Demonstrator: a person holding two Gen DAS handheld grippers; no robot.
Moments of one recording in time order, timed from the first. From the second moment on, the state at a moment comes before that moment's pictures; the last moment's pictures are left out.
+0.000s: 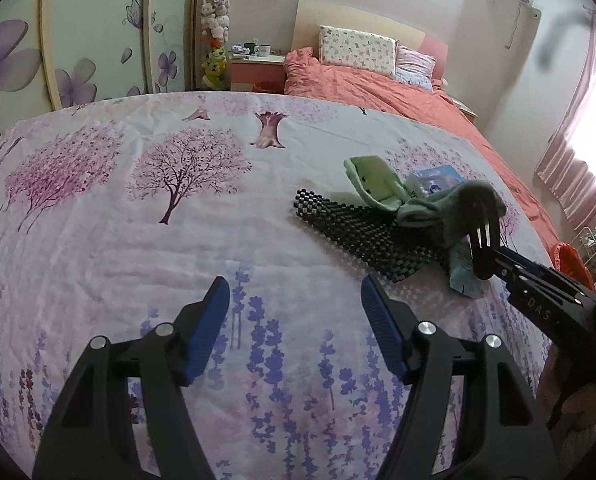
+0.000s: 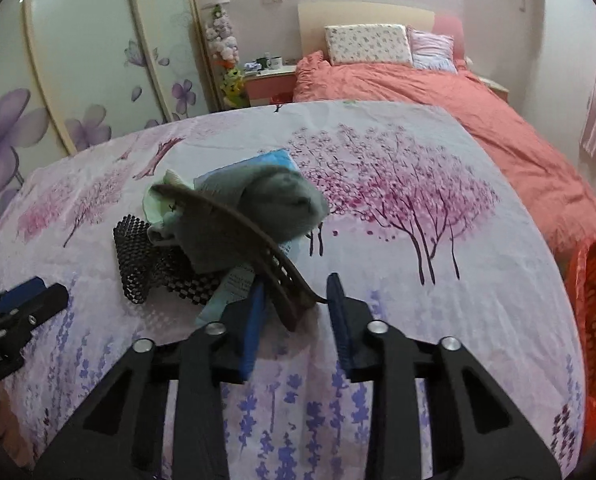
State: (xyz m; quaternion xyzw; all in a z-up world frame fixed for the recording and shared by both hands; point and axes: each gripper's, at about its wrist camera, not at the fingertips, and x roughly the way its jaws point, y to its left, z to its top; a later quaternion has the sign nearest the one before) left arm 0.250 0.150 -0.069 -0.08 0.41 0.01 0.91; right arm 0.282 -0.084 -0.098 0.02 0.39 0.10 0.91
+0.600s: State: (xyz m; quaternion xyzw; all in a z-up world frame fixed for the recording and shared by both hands) left arm 0.259 0.140 -0.076 -0.08 0.42 0.01 0.91; right arm 0.263 -0.123 -0.092 0.04 0.39 -0.03 0.92
